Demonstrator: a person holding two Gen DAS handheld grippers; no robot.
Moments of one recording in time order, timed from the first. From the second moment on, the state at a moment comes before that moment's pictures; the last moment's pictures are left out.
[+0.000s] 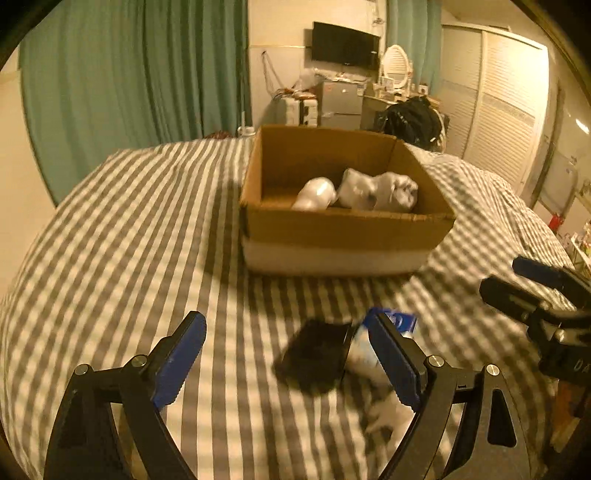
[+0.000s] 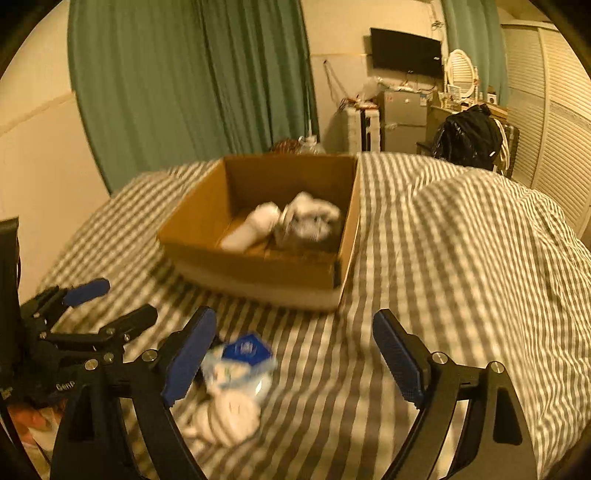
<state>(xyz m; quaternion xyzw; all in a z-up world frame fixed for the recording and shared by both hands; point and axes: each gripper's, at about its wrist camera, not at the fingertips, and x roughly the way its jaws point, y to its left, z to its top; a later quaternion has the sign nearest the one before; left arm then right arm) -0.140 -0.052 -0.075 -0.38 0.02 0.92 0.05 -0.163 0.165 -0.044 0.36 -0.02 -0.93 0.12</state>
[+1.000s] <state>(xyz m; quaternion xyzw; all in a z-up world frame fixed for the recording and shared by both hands) -0.117 -0.062 -0.107 -0.43 0.04 0.90 0.03 -0.153 0.095 -0.131 0.52 0.09 -0.82 0.24</state>
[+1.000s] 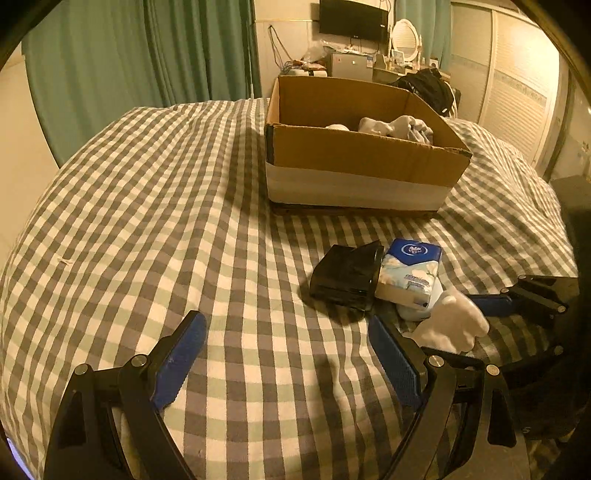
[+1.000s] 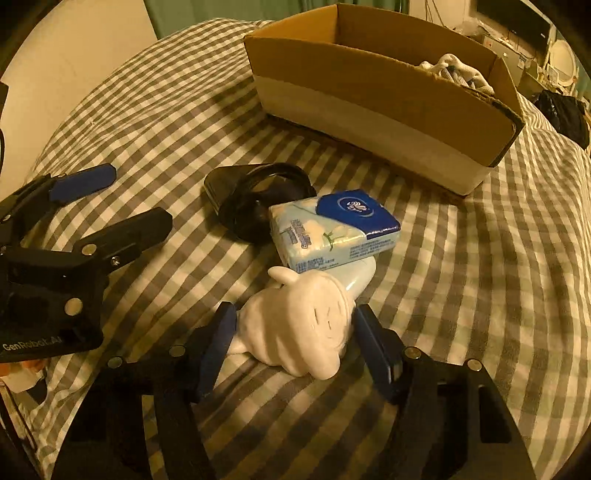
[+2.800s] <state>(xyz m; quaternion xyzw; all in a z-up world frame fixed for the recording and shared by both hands) -0.104 -0.037 -0.001 -0.38 0.03 0.92 0.10 -0.104 0.137 0.027 0.33 0.07 -0.93 0.17</state>
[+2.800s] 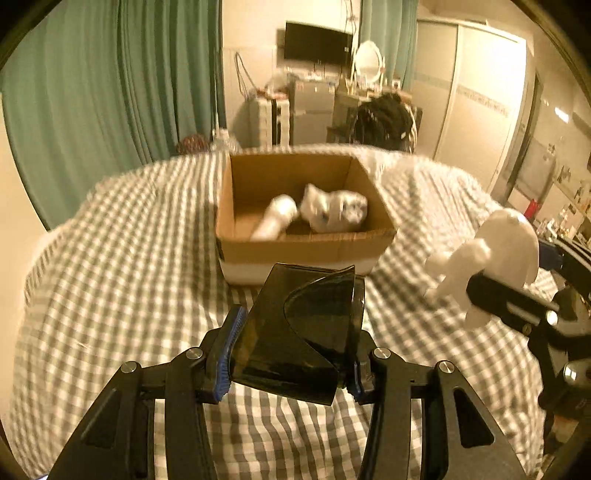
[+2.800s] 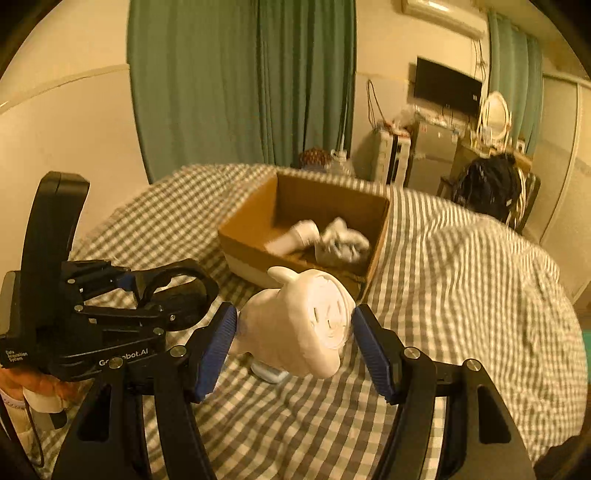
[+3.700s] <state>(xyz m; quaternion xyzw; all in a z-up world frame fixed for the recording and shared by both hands) -0.253 -0.039 0.046 -0.32 0.02 0.94 0.10 -0.213 0.115 0.093 0.26 0.04 -0.95 0.18</state>
